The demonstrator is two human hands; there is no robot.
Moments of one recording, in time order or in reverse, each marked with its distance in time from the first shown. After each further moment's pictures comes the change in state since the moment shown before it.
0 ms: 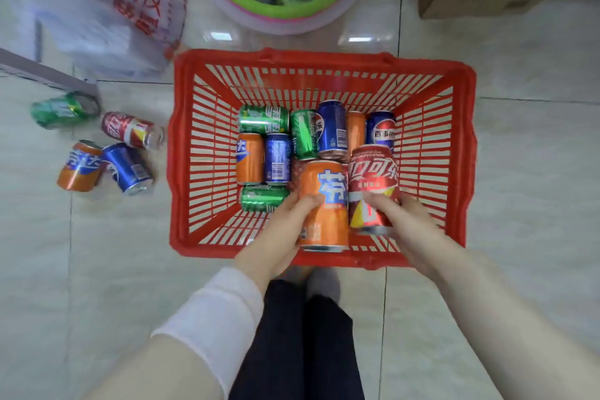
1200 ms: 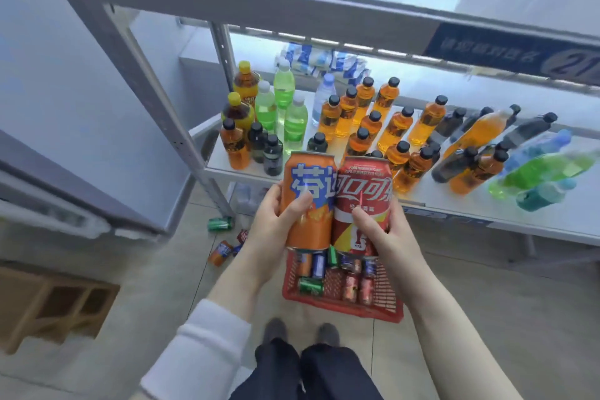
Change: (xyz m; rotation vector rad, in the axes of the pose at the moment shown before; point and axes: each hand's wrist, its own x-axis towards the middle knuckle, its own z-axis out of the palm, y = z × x) left_hand -0.595 0.263 -0.042 -0.009 -0.085 0.784; right_hand -0.580 -0.264 0.157 -0.106 -0.187 -0.748
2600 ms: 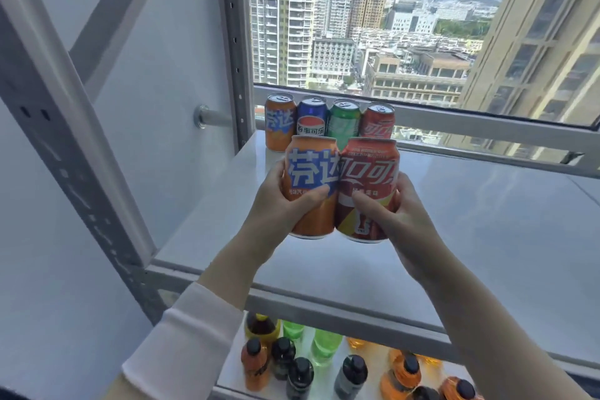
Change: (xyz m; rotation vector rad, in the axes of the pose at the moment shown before) left_hand 0.209 0.329 -0.028 0.326 0.036 0.535; right_hand 0.249 -0.294 0.085 -0.019 -0.082 -0.502
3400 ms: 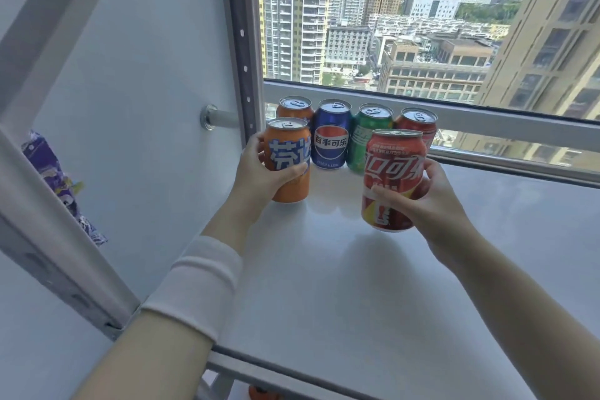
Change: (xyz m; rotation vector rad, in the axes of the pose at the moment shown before) left_hand 0.133 -0.047 -0.057 0.054 0.249 0.056; right_hand 0.098 0.015 -0.008 -0.102 0.087 0.041
